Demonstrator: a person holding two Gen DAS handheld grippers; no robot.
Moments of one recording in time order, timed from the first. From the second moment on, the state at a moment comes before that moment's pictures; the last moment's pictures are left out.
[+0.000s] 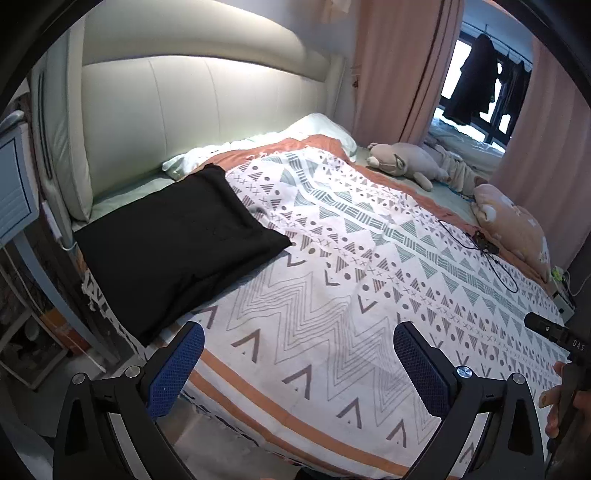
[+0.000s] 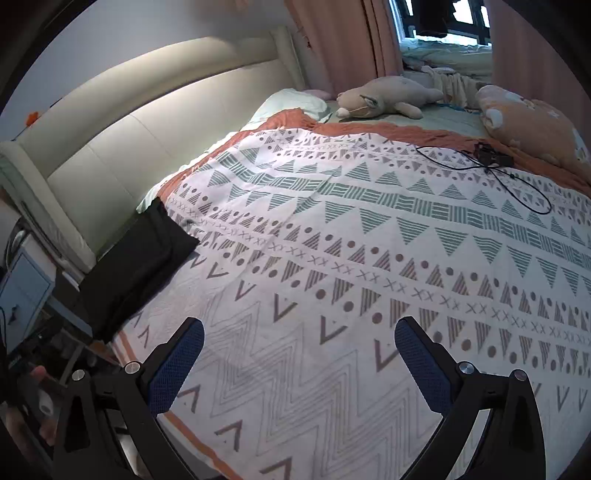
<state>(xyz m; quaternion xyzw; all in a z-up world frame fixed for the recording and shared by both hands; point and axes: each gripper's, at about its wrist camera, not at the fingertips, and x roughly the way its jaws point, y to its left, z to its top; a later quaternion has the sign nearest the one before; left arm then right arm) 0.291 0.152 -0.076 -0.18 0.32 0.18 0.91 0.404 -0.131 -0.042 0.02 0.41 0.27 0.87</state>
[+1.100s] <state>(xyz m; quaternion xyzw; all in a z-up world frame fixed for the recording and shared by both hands) 0.104 -0.033 -0.068 -0.08 0.23 0.02 0.97 0.118 -0.345 -0.038 0.05 0.29 0.13 0.95</state>
